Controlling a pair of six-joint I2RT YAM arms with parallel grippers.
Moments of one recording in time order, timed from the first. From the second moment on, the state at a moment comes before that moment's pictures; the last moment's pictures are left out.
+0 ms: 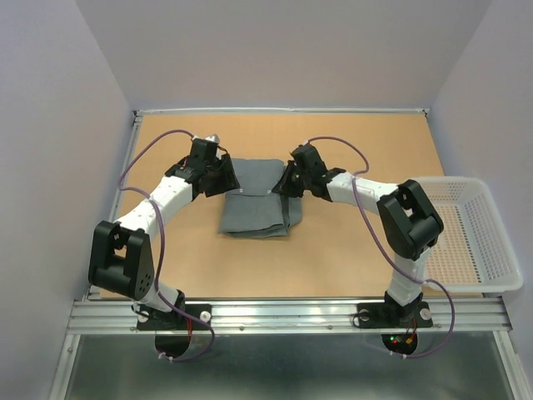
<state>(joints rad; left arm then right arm) -0.34 1.48 1.07 -0.45 0.06 -0.55 0.60 1.89 1.24 -0.08 -0.08 0.91</state>
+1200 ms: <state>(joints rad) -0.34 1.59 0.95 -0.16 0.25 -0.66 0.52 1.80 1.00 0.04 -0.16 0.86</state>
